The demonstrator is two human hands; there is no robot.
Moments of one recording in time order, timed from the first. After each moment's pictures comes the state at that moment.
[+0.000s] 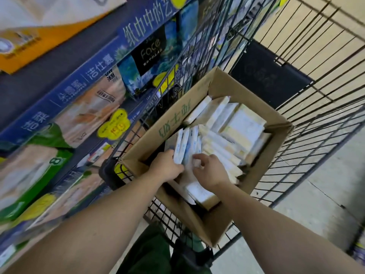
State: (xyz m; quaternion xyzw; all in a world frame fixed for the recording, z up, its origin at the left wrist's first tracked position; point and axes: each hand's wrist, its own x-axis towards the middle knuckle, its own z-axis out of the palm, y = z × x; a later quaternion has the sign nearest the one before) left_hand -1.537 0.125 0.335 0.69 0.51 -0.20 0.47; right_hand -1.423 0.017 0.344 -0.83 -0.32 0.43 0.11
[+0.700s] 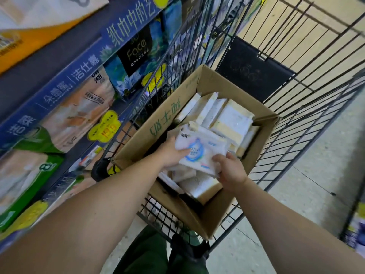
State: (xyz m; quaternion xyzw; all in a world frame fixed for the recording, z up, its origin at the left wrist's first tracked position) left_hand -1.503 0.131 0.333 0.66 0.47 -0.17 0.56; right_hand -1.393 -0.022 0.346 -0.69 0.11 0.49 0.53
